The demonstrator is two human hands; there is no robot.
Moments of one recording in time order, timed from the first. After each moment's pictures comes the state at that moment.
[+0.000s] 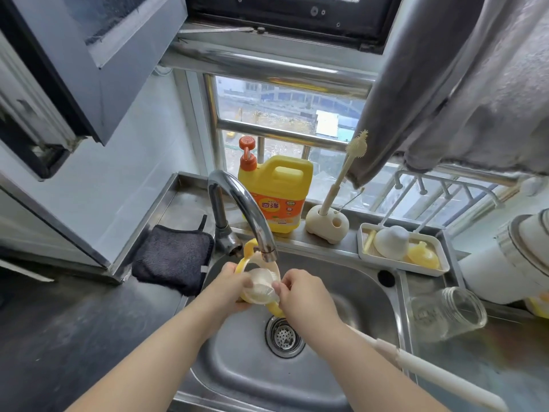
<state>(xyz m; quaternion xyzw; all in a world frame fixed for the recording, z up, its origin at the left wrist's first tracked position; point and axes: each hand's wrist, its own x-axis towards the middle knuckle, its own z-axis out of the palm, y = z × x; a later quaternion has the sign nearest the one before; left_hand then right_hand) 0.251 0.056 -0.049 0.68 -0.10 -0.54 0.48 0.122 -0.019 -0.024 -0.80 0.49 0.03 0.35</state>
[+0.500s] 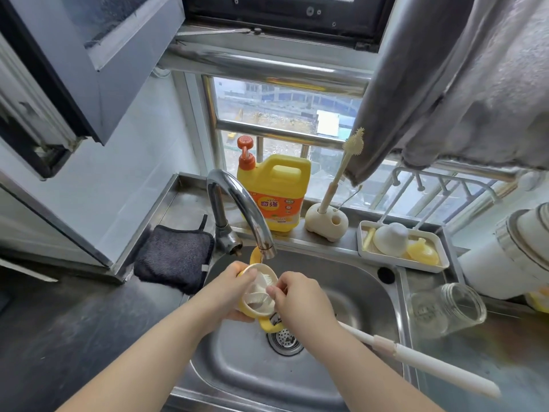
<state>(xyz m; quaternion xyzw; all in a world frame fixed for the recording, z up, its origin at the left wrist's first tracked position) 0.245 0.061 -0.031 0.72 -0.15 -0.54 0.40 0.119 -0.009 -0.025 -0.81 0.47 0.02 0.35</state>
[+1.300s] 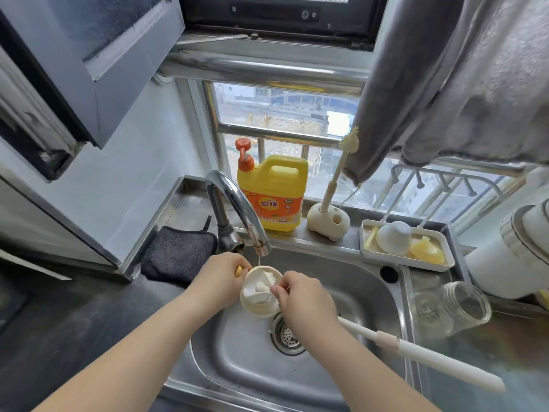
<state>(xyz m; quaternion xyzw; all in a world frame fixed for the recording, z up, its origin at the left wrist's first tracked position) 0.251 0.057 -0.013 0.85 -0.43 -0.23 0.21 0.105 -0.010 -0.024 -0.83 0.45 0.00 0.33</state>
